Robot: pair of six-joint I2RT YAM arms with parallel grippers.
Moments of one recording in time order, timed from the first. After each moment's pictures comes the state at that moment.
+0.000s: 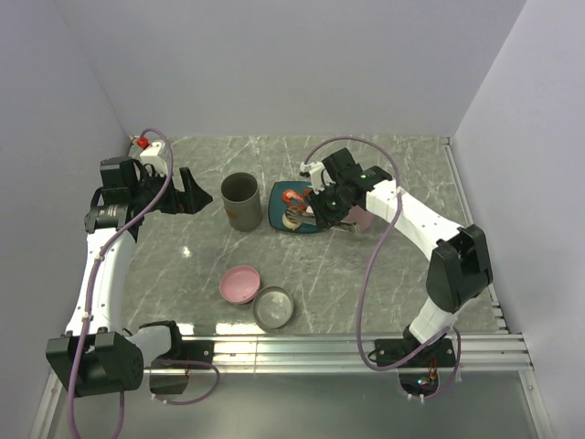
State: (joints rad) left arm 0.12 1.12 1.10 -0.56 0.64 -0.07; right arm 0.55 1.68 1.41 -0.80 -0.23 -0.14
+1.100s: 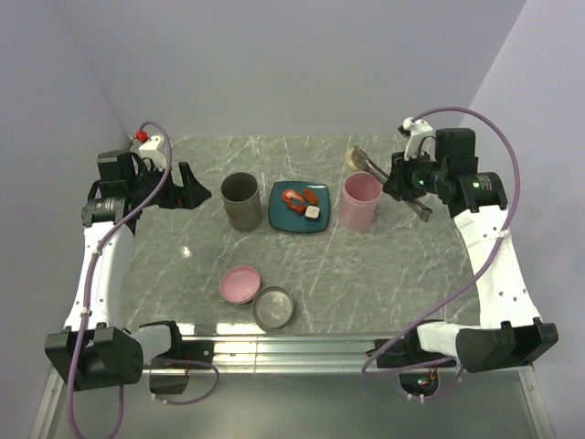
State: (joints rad) left arm 0.12 1.15 1.17 -0.61 0.64 -0.05; right arm 0.12 1.24 1.50 -0.95 -0.36 -0.13
